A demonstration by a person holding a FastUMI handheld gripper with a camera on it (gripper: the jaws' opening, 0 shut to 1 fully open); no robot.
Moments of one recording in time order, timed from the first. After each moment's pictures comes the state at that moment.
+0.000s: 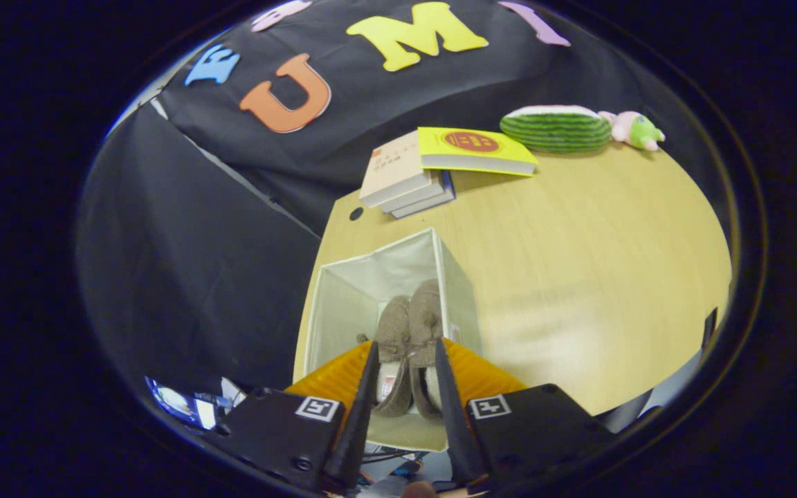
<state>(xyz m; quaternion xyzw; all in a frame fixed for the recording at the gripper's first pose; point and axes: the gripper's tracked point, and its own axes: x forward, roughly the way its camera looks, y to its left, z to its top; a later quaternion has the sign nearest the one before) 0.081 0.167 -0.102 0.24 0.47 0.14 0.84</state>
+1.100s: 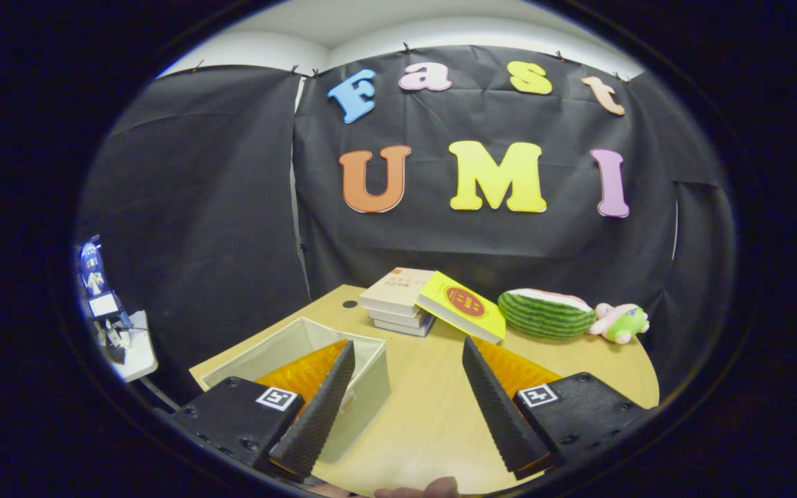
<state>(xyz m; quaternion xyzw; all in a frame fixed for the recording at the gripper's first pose) 0.108 0.054 -0.054 0.03 0.19 0.19 0.96</state>
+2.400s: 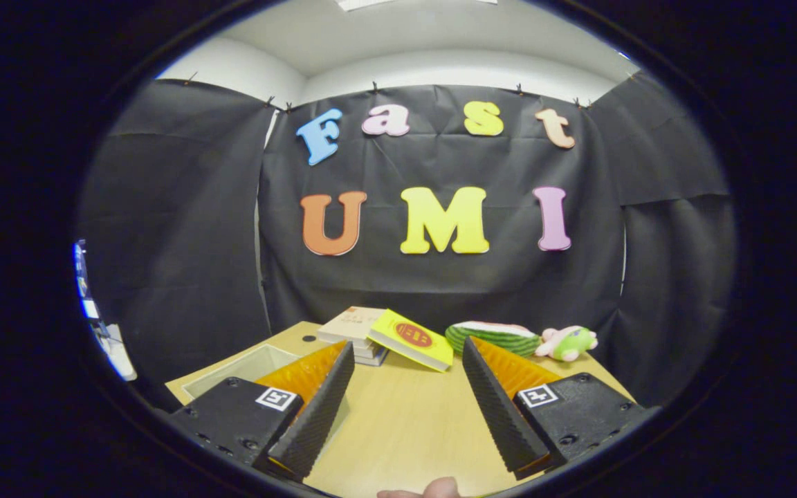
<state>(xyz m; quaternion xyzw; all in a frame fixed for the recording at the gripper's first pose) 0.062 -0.022 0.007 0.04 0.08 0.09 0.99</state>
